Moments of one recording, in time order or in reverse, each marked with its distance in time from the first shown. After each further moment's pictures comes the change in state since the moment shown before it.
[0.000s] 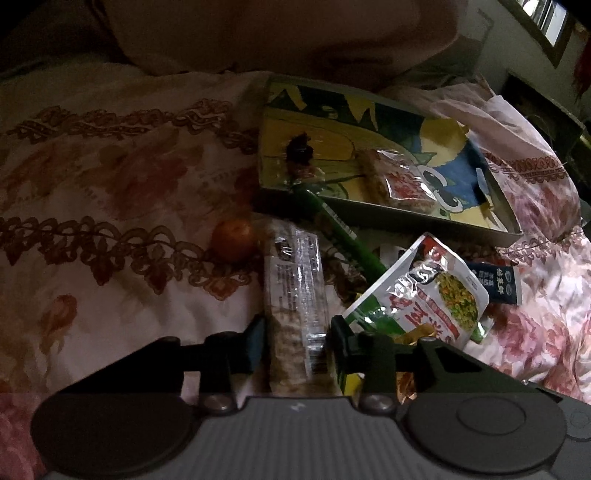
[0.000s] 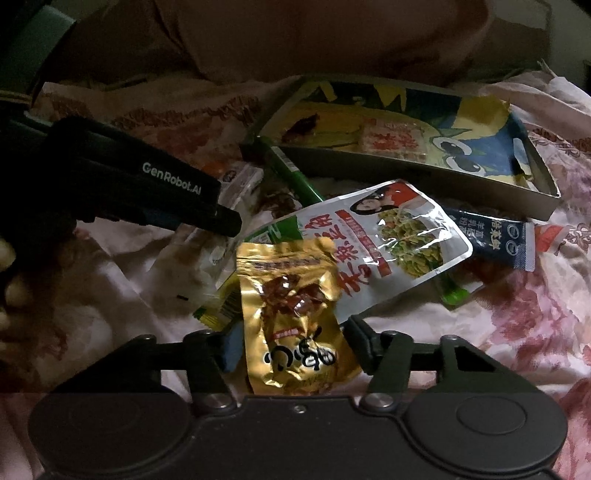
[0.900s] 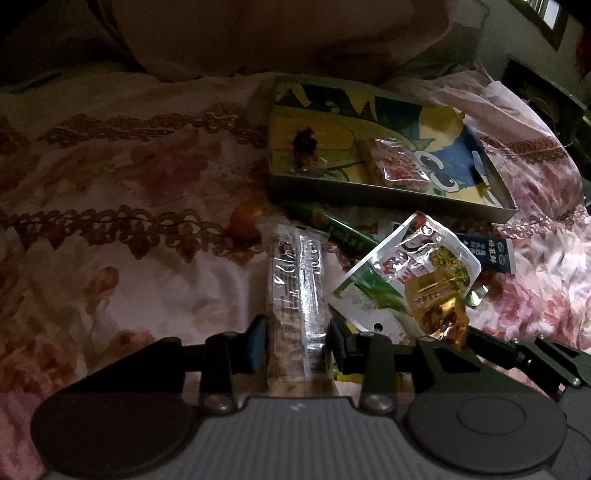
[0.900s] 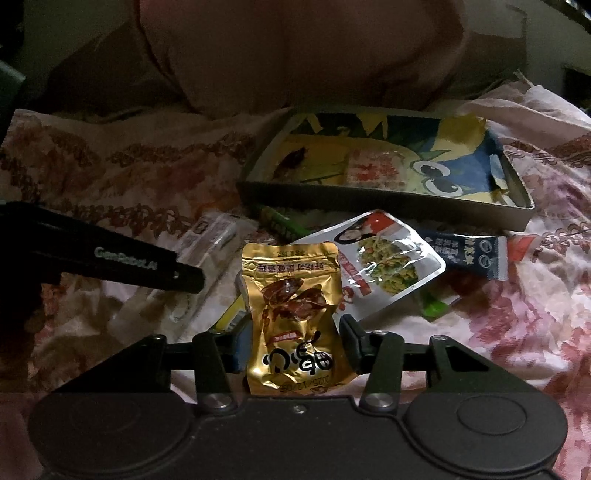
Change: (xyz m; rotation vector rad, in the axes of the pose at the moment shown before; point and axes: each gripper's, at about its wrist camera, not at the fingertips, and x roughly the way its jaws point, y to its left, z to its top) left arm -0.040 -0.013 -0.019 0.032 0.017 0.072; right arm -0.031 -0.001 0.008 0.045 -0.074 -0.027
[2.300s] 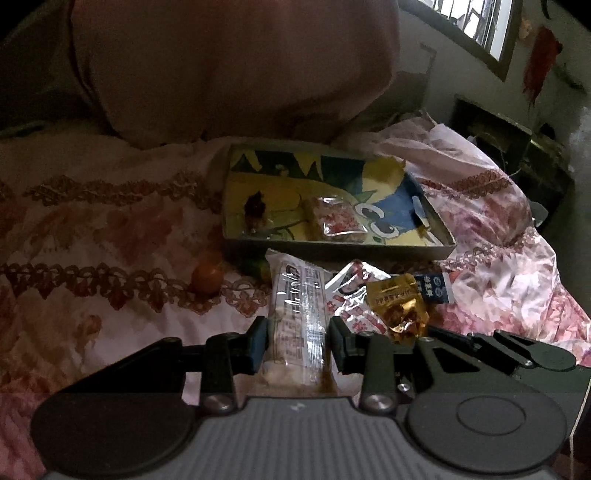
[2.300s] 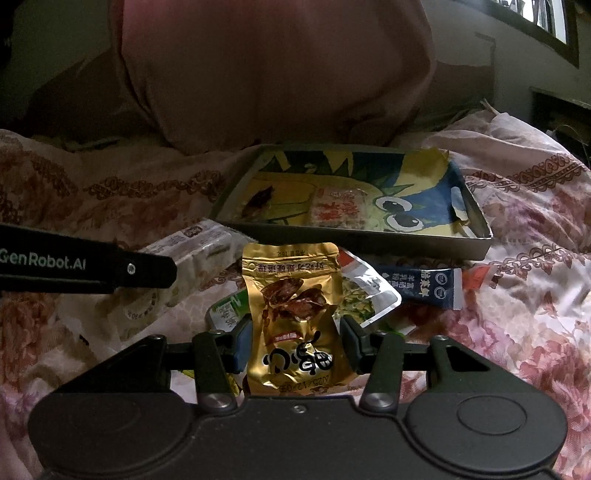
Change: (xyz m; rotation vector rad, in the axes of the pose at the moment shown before) left arm -0.044 -0.020 -0.007 0.062 -0.192 -0.113; right arm -0.015 -0.007 0.007 0.014 -0.110 -0.083
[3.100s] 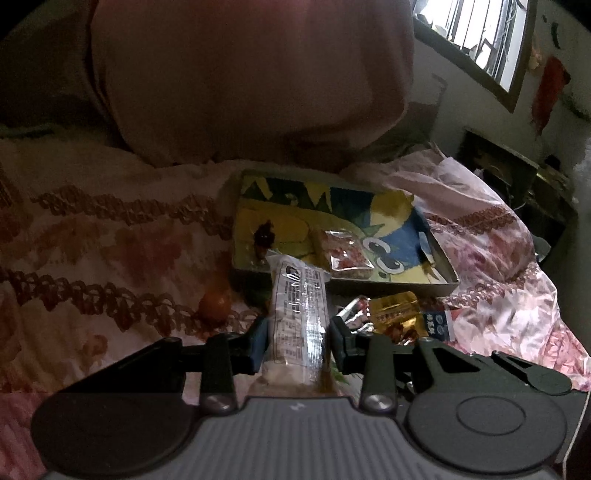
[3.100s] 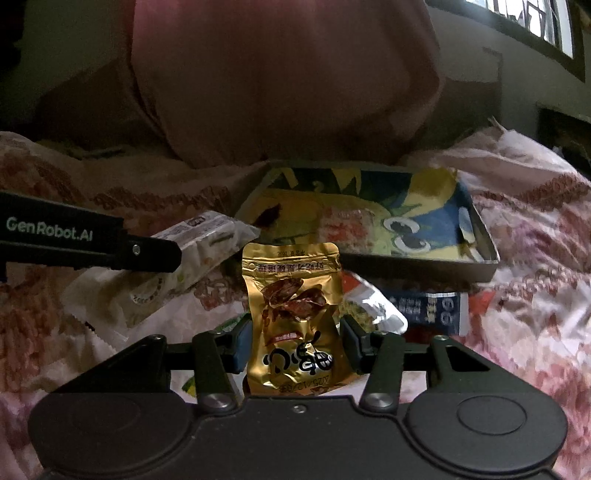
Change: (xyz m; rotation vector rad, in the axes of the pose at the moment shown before) left arm -0.006 0.008 0.012 -0.058 -0.092 0.011; right arm 0.002 0.004 0.013 -0.032 -0.058 0.022
